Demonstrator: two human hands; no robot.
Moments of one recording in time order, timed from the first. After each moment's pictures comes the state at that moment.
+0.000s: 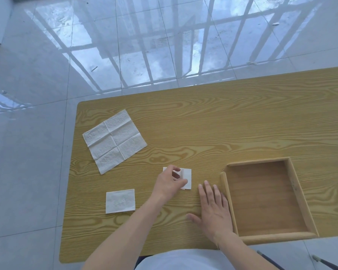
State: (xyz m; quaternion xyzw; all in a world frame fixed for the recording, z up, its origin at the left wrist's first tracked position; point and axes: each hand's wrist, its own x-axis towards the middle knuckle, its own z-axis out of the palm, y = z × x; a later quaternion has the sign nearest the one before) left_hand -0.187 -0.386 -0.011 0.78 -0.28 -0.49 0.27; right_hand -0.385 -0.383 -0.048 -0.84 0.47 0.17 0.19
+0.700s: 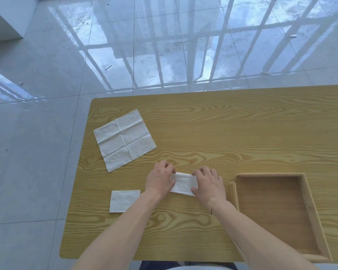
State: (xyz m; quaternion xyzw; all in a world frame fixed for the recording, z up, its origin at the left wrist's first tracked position) left_hand -0.141 -0.381 -0.032 0.82 -0.50 -0.25 0.07; right_hand -0.306 -0.463 -0.028 -0.86 0.44 0.13 0.22
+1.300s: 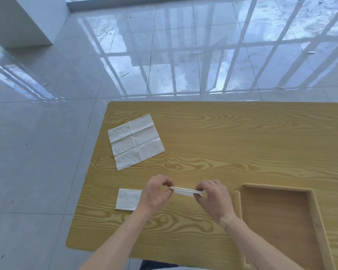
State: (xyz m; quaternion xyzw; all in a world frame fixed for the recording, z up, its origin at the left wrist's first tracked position) left_hand -0.146 -0.330 0.002 0.82 -0.41 -0.27 0.30; right_hand -0.327 -0.453 -0.008 -0.87 0.38 -0.04 0.32
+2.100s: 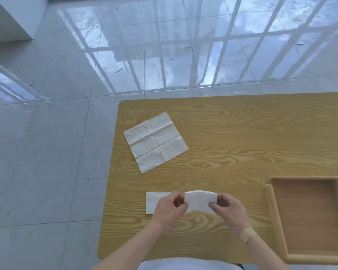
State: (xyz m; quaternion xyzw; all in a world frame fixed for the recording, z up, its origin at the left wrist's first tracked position) left_hand -0.097 -0.257 -0.013 0.76 -0.32 -0.48 0.31; right_hand -0.291 -0.374 -0.011 -0.62 0.56 -0.05 0.55
